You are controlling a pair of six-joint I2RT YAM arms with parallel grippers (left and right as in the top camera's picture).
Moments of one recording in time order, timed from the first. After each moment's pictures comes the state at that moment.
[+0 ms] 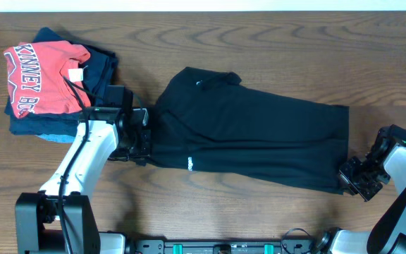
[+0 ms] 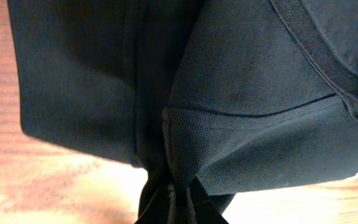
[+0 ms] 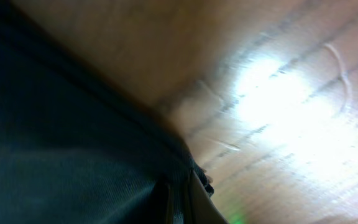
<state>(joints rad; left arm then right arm) -0.07 1.54 0.96 -0.95 0.18 -0.07 -0.50 1.55 0.72 -0.88 -0.05 0.44</state>
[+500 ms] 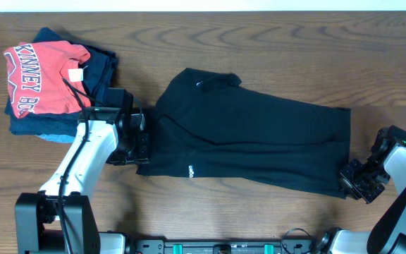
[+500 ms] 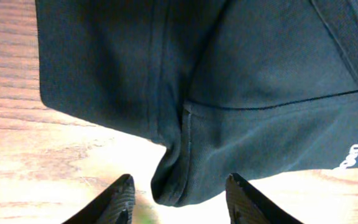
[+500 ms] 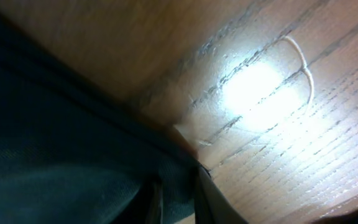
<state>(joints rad) -0.07 1.54 0.96 -1.00 0.12 -0.10 -0.50 1.55 0.73 -0.91 -0.01 0.45</state>
